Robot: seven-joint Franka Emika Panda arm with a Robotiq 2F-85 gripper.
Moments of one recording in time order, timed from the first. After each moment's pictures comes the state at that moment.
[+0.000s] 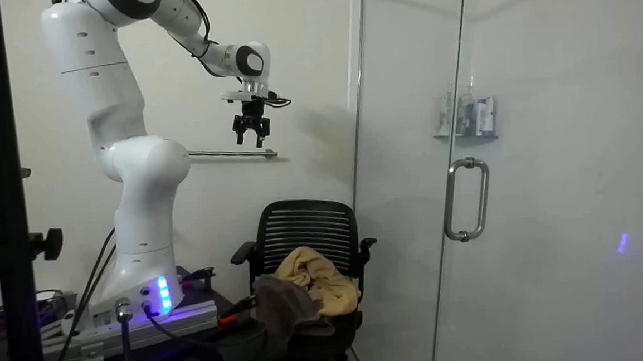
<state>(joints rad) 0.19 -0.37 0.16 -2.21 0.15 1.81 0.04</state>
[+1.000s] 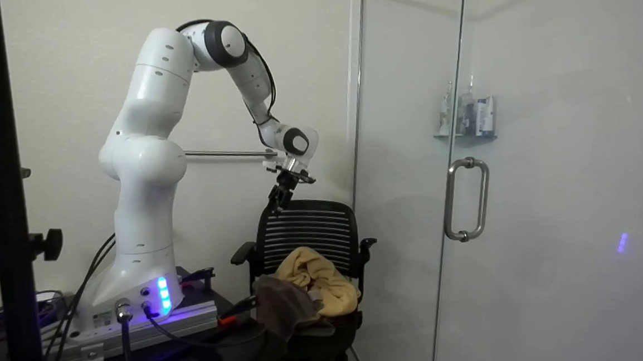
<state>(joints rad) 0.10 0.30 0.08 -2.08 0.22 1.96 0.37</state>
